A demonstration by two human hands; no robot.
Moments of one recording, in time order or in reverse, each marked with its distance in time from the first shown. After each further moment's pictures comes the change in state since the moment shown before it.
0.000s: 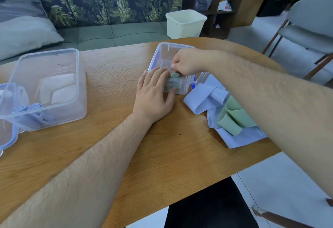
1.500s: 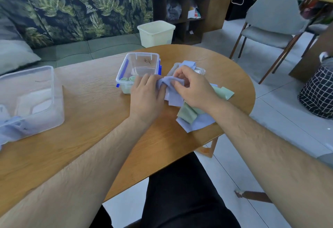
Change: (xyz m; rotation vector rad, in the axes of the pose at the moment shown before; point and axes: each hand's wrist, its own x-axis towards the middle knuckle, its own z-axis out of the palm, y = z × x) left_hand 0.003 0.110 -0.031 -0.179 0.014 -0.034; right_hand -0.154 0.070 0.054 0.630 0.598 -0.110
